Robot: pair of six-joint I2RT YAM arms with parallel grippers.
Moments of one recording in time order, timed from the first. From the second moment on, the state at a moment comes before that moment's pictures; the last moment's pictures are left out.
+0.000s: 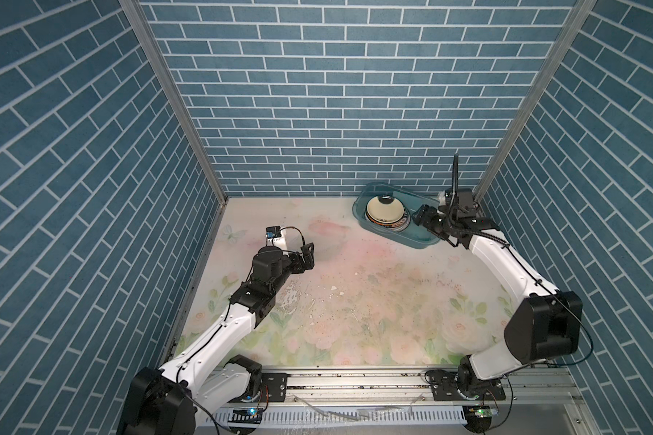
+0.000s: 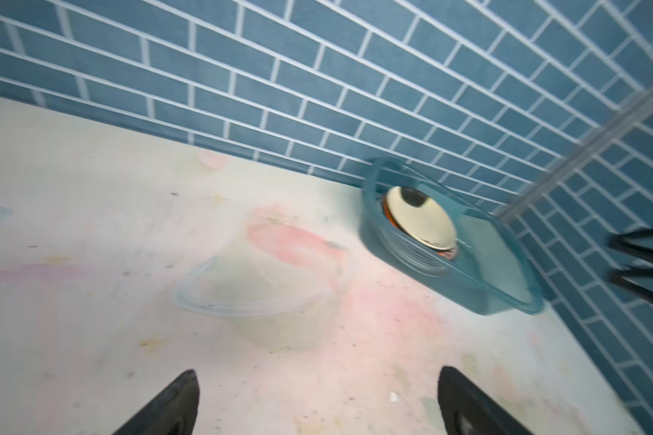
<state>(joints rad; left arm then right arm) -0.39 1.03 0.60 0.08 -0.10 -0.43 0.22 1.51 1.30 -0.52 -0.12 0.59</state>
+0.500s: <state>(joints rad) -0.26 1.03 0.46 0.09 -0.38 -0.19 0.21 1.13 0.68 -0.06 0.35 0.33</state>
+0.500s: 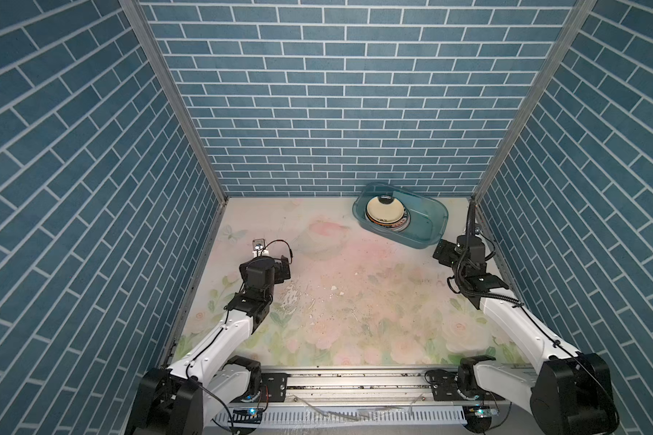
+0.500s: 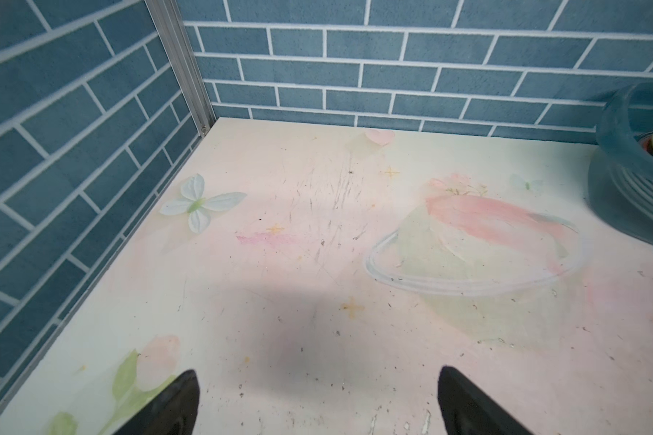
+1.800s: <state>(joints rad) -0.14 1.55 0.20 1.16 -0.43 0.10 0.04 1.28 0.20 0.95 0.47 0.05</state>
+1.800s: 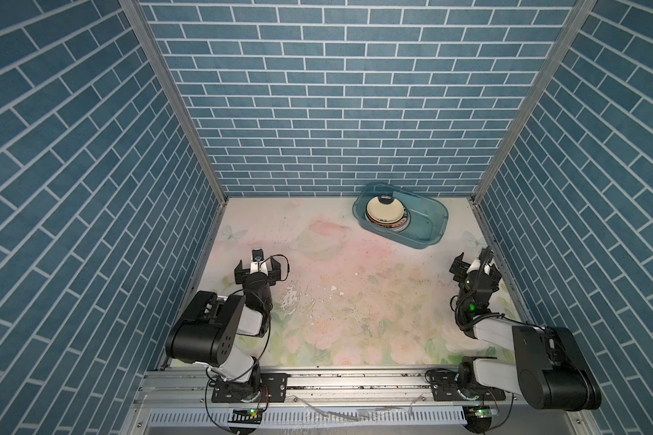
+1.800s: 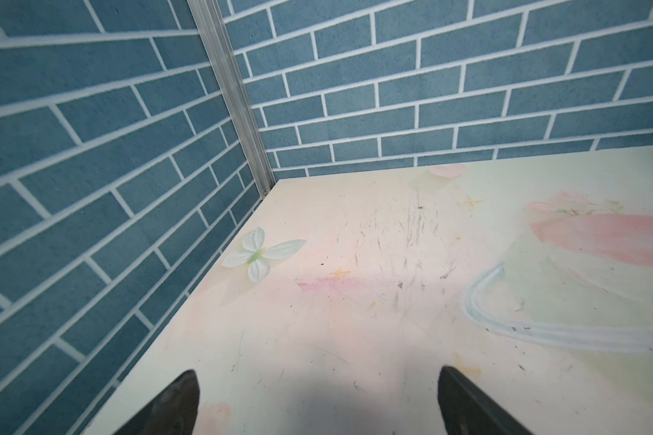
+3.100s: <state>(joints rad) -0.07 1.54 0.36 0.85 -0.35 0.03 -0.06 1.55 0.37 0.78 0.03 0.05</state>
